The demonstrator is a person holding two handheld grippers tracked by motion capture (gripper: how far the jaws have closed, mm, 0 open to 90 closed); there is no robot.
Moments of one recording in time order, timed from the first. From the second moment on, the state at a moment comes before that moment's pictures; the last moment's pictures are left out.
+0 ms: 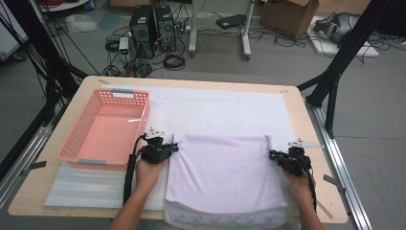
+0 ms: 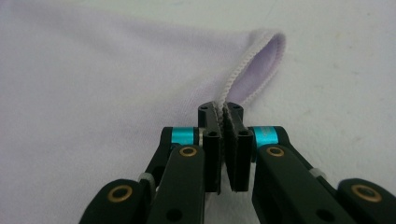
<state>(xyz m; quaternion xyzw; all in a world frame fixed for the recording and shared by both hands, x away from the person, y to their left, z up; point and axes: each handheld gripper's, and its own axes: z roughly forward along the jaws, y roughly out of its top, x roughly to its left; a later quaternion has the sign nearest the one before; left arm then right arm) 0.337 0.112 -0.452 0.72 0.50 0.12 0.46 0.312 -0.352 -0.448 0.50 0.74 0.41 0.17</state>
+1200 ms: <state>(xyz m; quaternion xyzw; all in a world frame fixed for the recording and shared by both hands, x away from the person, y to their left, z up) 0.453 0.099 -0.390 0.68 0.50 0.19 0.50 0.420 -0.351 -0.399 0.52 0.68 0.45 0.25</state>
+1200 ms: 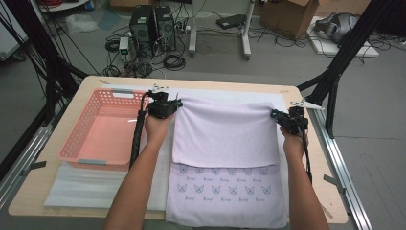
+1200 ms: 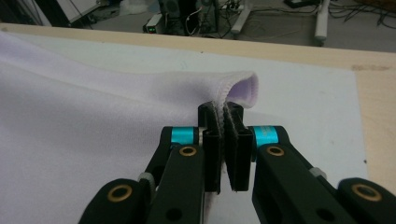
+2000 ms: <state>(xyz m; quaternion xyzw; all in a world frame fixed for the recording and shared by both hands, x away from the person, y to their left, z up) 0.425 0.083 -0.405 0.72 0.45 0.15 0.51 0.403 -0.347 -0.396 0.51 0.71 0.43 0.23</state>
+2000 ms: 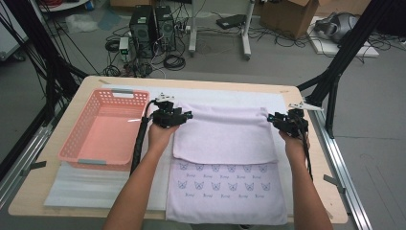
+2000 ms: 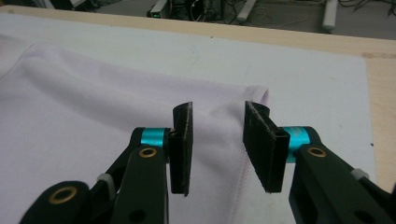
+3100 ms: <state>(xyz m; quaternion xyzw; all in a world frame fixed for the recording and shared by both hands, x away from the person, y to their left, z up) 0.313 0.111 -0.447 0.75 0.40 0.14 0.51 0.287 -0.353 -0.429 0.45 0.77 0.42 0.18</state>
